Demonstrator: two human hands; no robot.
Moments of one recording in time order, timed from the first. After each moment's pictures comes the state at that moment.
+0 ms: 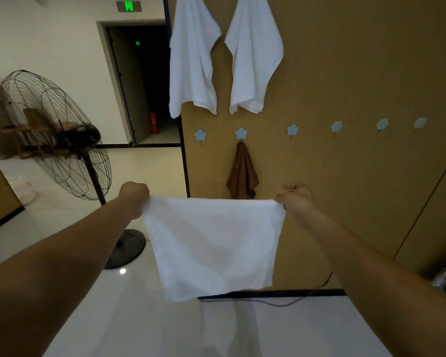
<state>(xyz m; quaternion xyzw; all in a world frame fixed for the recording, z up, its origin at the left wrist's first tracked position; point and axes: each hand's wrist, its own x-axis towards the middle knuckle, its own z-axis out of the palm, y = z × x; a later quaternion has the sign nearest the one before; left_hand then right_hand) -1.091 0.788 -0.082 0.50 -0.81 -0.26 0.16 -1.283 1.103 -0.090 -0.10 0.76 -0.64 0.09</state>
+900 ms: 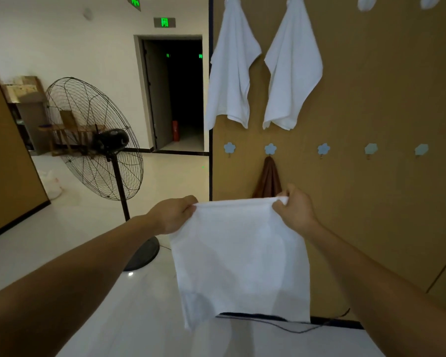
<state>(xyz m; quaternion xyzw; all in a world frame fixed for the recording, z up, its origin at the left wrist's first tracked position) -1.051 0.794 -0.075 0.18 -0.97 -0.14 0.07 -1.255 1.038 -0.074 -0.34 0.82 -0.45 -0.06</state>
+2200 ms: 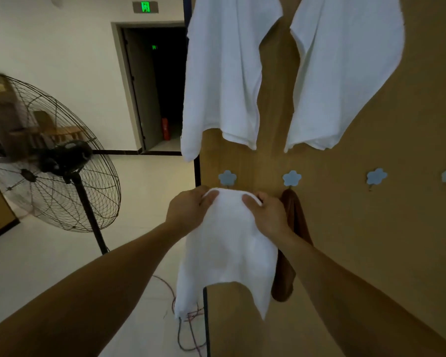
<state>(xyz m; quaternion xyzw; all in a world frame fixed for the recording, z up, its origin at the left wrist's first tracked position) -1.336 0.628 -0.089 0.20 -0.92 -0.15 0.31 -1.457 0.795 -0.101 -0.32 0.78 -0.54 0.02</state>
